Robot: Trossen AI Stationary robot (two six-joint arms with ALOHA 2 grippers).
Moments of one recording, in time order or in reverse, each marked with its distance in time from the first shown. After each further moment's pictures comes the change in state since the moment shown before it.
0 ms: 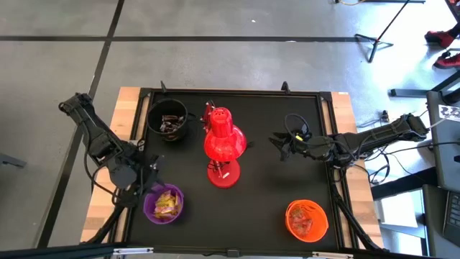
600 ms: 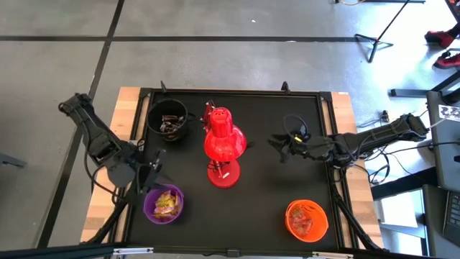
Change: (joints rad) left arm 0.018 0.000 0.000 0.093 -0.181 0.131; right arm 0.000 0.007 0.000 -0.002 -0.047 0.000
